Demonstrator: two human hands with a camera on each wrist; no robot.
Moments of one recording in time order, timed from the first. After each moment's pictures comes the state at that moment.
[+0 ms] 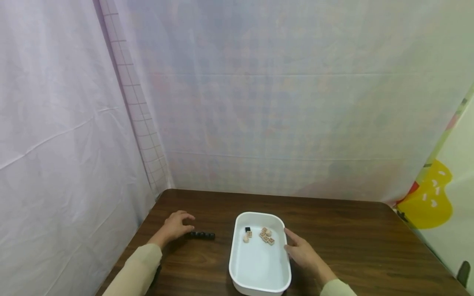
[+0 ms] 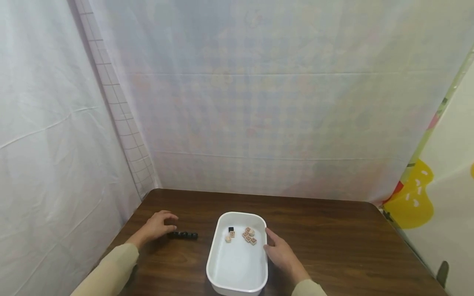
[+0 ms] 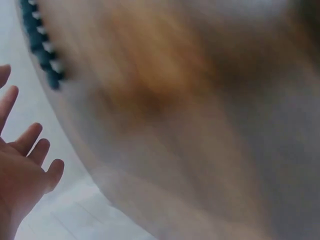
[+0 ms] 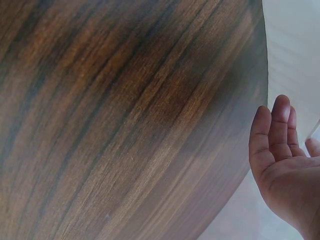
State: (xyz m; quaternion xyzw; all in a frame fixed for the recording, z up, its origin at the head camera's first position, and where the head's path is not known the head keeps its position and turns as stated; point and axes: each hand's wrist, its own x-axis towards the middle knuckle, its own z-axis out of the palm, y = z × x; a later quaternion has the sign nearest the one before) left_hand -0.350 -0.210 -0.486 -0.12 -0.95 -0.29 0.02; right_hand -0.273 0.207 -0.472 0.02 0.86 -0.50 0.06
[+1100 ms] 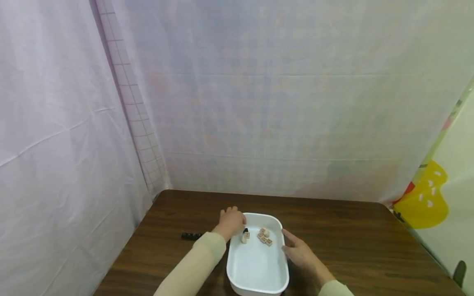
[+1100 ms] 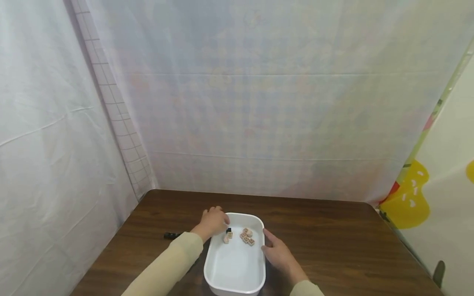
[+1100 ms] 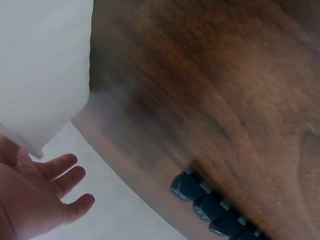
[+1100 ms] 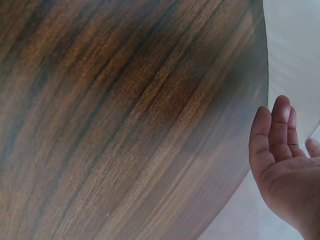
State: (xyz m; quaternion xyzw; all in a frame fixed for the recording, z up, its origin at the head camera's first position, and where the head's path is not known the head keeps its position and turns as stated) left_hand -0.369 -0.014 -0.470 -0.16 -0.99 -0.07 0.01; right_hand -0.269 0.211 -0.473 0.00 0.86 -0.51 0.07
